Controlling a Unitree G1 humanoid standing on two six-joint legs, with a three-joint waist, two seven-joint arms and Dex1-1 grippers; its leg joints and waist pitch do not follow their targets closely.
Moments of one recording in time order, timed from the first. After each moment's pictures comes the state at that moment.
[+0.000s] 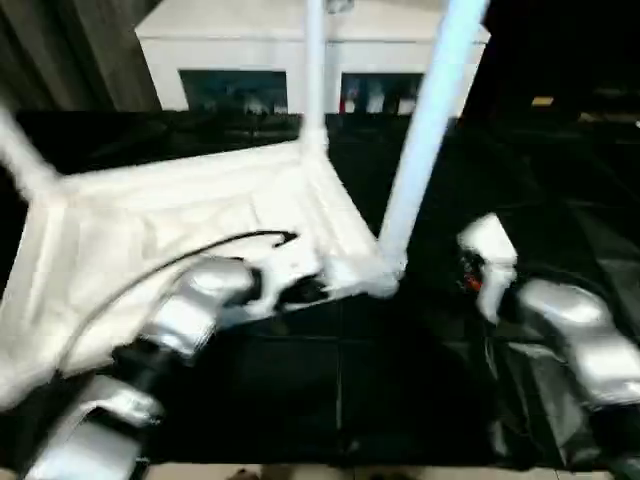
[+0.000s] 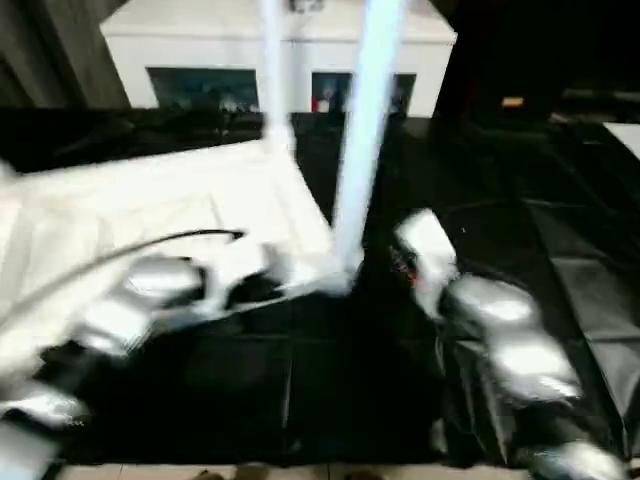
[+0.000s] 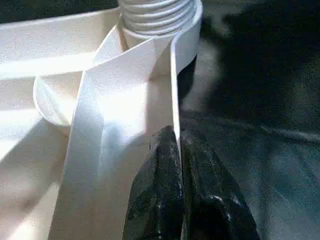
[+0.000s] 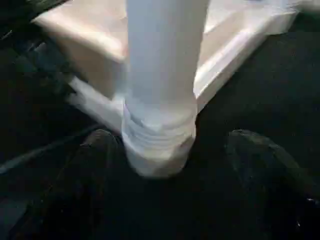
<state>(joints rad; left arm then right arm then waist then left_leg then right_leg) -0.57 0.40 -0.35 0.45 0.05 0.13 -1.08 -0.28 -0.55 0.10 0.18 0.27 0.24 0.91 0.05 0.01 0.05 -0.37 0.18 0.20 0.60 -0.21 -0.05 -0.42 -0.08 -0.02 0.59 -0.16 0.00</state>
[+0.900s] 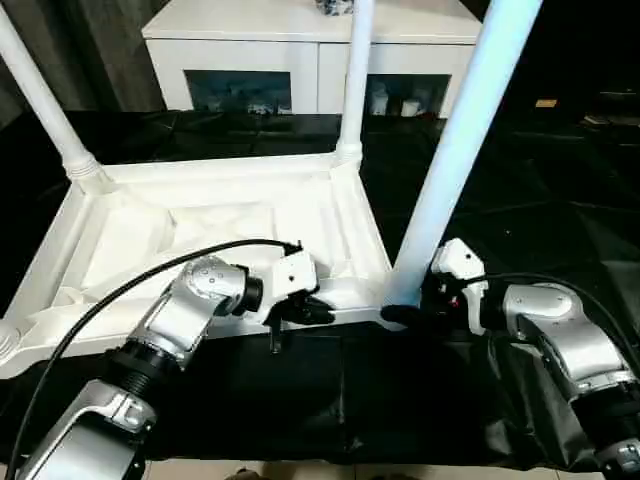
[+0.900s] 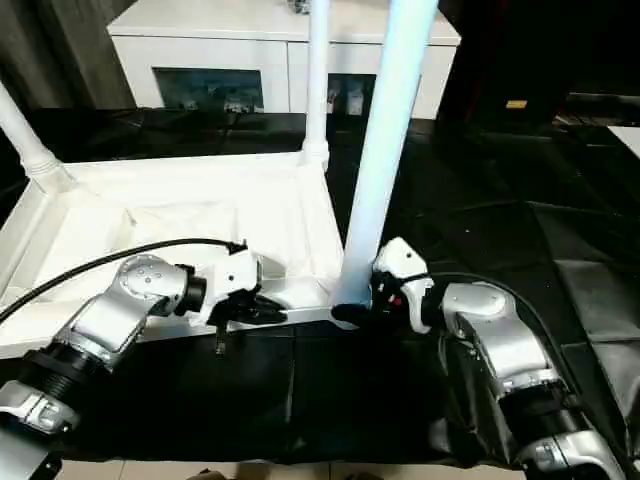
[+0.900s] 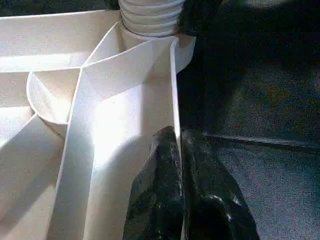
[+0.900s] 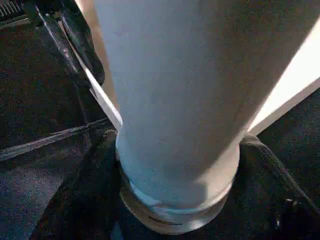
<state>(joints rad) -0.56 0.39 -0.38 0.43 0.02 0.13 -1.17 -0.38 -0.51 0.21 0.31 0.19 0.21 1.02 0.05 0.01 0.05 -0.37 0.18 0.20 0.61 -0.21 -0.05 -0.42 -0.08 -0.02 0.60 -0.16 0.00</state>
